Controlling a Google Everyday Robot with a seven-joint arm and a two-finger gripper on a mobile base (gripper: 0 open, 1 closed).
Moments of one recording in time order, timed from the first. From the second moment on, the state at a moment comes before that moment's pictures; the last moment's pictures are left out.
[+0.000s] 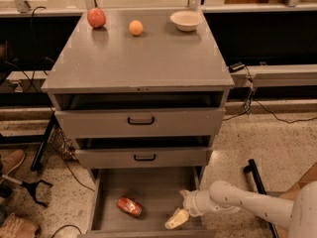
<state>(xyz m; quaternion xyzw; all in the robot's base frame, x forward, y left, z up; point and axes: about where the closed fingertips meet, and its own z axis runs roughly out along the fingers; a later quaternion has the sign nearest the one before) 0.484 -0.077 0.275 -0.43 0.82 0.30 0.24</state>
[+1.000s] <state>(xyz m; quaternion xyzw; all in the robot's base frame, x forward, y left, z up) 0.504 0.002 0.234 -0.50 0.75 0.34 0.28</state>
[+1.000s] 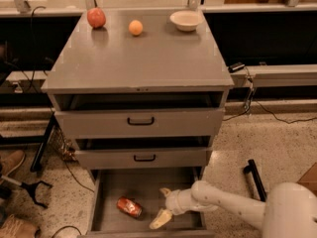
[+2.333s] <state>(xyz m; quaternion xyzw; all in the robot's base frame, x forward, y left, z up) 0.548 0.123 0.178 -0.53 0.70 0.34 0.33</state>
